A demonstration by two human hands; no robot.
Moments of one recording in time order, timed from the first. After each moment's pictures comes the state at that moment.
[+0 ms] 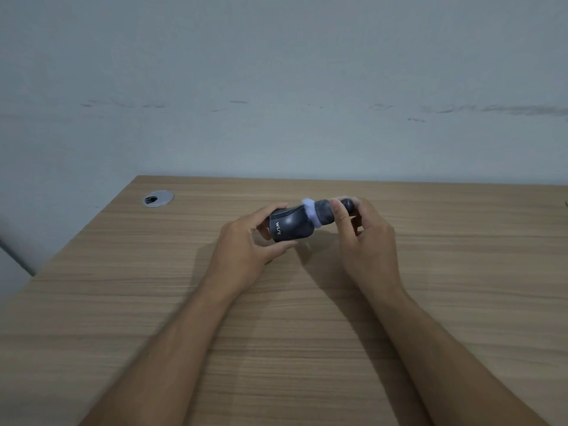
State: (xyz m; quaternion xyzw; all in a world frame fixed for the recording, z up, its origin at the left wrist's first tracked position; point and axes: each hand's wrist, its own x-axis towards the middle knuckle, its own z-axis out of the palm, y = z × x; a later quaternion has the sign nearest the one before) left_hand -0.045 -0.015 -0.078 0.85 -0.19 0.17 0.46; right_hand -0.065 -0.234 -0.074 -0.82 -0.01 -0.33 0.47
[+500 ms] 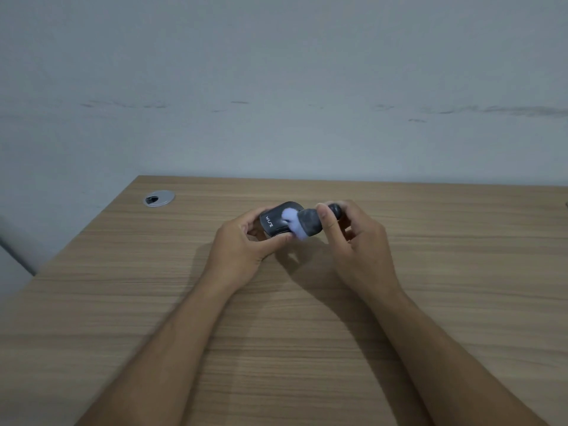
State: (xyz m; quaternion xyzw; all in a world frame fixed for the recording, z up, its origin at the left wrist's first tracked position) left_hand -0.045 -0.014 -0.077 0.77 -0.12 0.07 0.63; right_hand -0.075 -0.227 -0.070 -0.82 -0.07 -0.30 0.48
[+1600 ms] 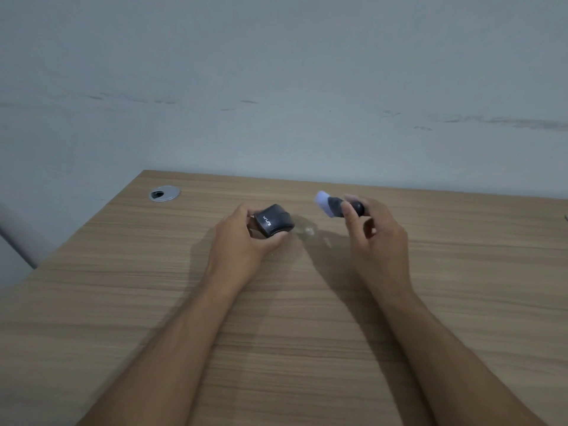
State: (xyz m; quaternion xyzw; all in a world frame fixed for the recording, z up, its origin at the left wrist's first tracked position) left_hand -0.043 -0.010 -0.079 0.86 -0.02 0.17 0.48; right_hand -0.063 -0.243 -0.079 -0.82 -0.01 -0.37 0.44
